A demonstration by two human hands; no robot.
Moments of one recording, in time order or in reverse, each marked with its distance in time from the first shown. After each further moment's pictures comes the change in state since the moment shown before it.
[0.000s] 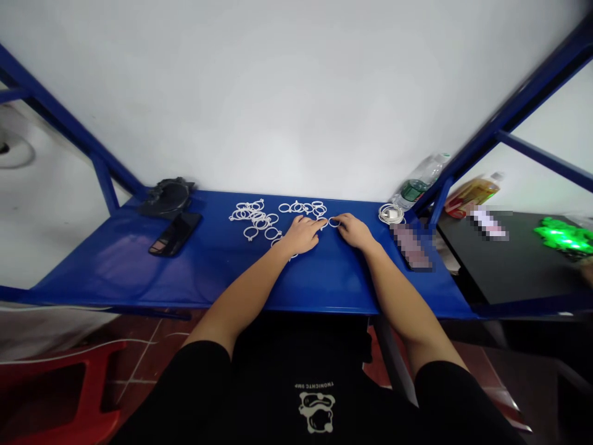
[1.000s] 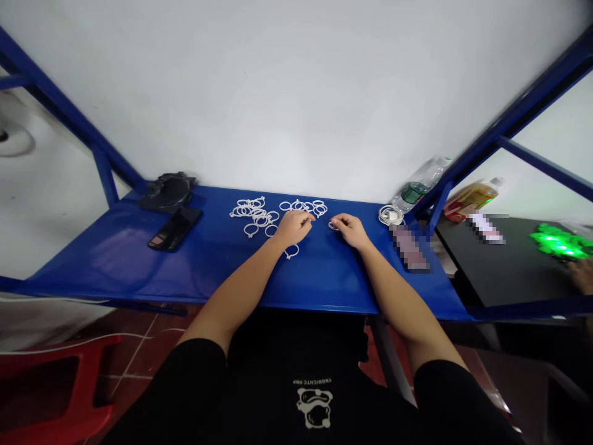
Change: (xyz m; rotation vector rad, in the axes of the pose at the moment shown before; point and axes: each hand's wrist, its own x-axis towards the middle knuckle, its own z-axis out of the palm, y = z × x) left_hand 0.000 -0.028 -0.006 -0.305 0.376 -0.074; right_hand 0.003 -0.014 0.009 0.704 0.146 0.066
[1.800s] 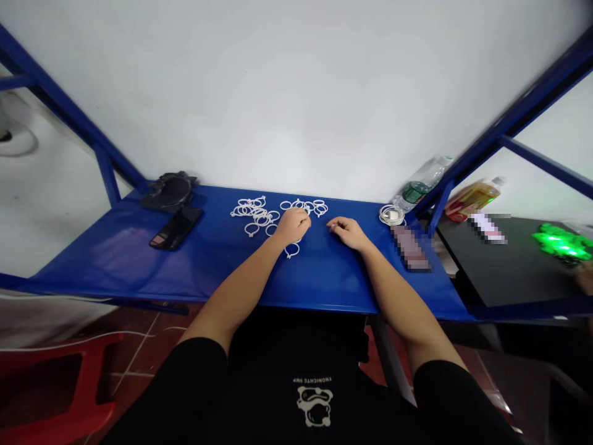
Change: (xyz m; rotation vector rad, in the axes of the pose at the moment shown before) left_hand 0.003 -0.002 -0.004 0.033 -0.028 0.016; right_hand -0.003 -0.001 0.000 -0.138 -0.127 0.012
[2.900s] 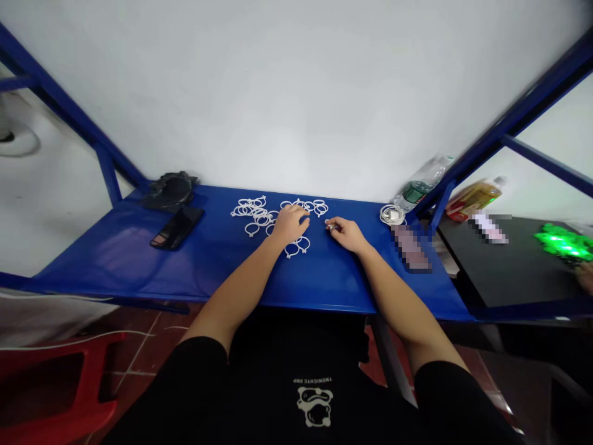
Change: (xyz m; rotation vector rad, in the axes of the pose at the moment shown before) left_hand -0.004 -0.006 0.002 0.212 -0.015 -0.160; right_hand -0.004 -0.005 0.007 -0.182 0.024 -0.097
